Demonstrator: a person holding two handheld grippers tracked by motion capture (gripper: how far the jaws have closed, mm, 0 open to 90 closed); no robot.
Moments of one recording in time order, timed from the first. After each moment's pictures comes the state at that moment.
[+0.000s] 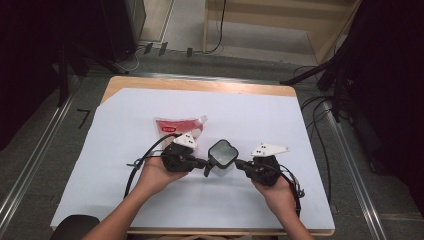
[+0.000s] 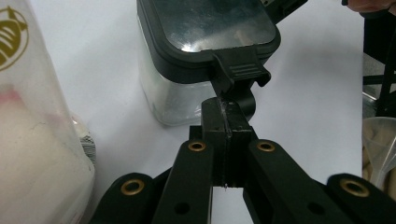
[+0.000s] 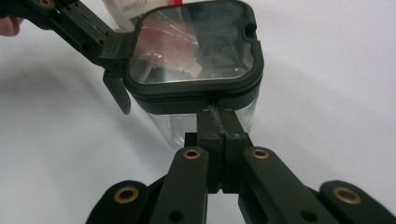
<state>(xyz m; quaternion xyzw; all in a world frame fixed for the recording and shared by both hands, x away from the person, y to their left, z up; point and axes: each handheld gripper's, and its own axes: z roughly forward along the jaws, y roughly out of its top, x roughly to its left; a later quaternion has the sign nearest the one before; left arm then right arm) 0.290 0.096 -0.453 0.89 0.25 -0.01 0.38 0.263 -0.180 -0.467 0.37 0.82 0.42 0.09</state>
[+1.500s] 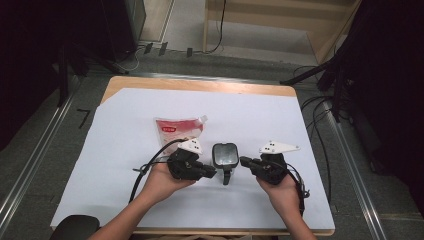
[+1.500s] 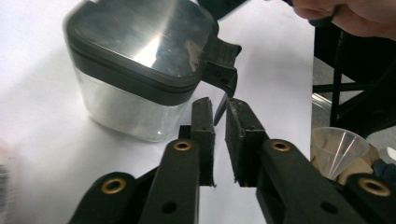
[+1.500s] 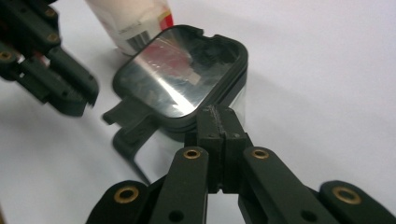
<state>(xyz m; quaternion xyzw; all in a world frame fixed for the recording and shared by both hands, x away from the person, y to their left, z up) 0.273 0.083 -0.446 0.88 0.24 -0.05 0.41 0.262 -0.195 -0.458 0.39 0.80 0.45 0.08</state>
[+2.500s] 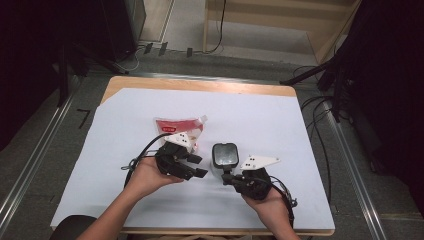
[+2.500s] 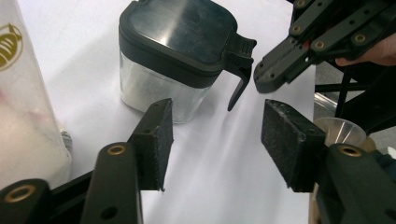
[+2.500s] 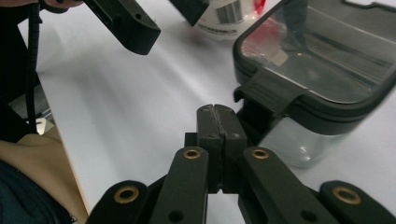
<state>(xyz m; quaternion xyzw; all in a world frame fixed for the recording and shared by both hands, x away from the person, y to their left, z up) 0.281 0.108 -0.436 0.88 0.24 -0.05 0.41 0.229 -0.153 -0.463 0.33 0.84 0.44 0.03</state>
